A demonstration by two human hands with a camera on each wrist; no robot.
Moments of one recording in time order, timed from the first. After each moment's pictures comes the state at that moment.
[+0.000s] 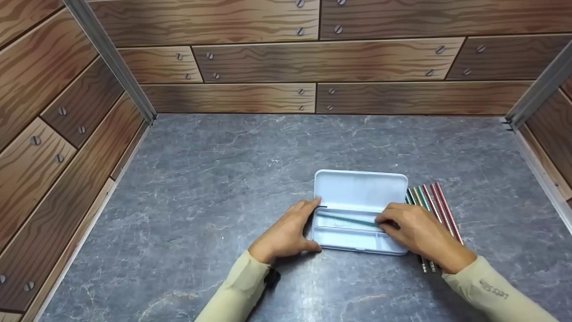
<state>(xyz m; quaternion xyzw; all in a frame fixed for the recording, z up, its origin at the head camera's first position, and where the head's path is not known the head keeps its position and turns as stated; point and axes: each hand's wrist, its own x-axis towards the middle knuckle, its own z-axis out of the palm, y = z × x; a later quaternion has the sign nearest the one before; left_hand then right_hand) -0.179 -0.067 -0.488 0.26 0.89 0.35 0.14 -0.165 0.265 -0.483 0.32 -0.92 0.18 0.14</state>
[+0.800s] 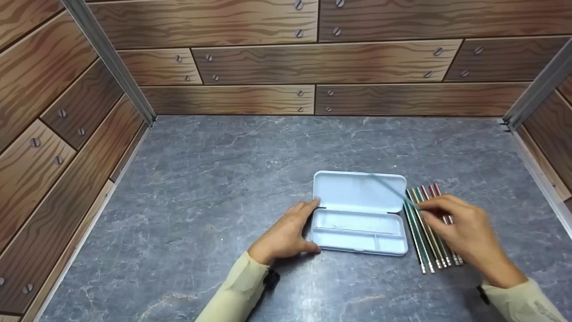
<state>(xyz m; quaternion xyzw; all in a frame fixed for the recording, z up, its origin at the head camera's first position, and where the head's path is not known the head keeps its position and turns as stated) -0.179 -0.067 -0.489 0.25 0.89 0.36 0.14 -0.143 0.317 -0.469 0.17 -0.89 0.33 0.26</state>
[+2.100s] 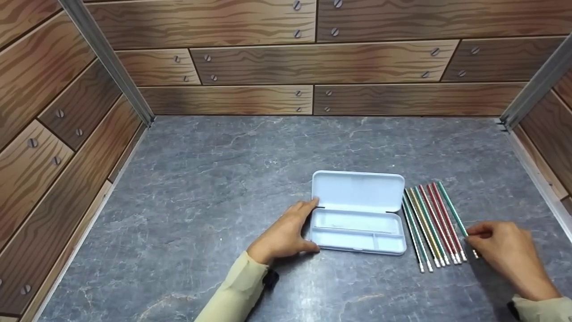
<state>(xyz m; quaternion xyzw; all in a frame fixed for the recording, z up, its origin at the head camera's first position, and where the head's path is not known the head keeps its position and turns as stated) -0.179 -0.067 -0.487 0.26 0.89 0.35 0.14 -0.118 0.394 -0.475 -0.07 -0.97 0.23 0.03</state>
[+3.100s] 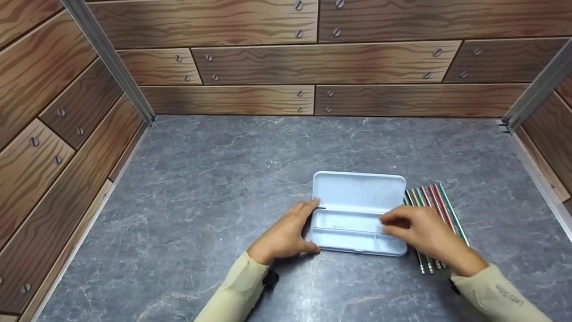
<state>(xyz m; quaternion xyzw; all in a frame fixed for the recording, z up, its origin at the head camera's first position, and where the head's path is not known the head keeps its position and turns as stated) -0.178 -0.067 -0.487 0.24 0.89 0.36 0.15 -0.159 0.278 -0.474 0.20 -0.92 0.33 0.04</state>
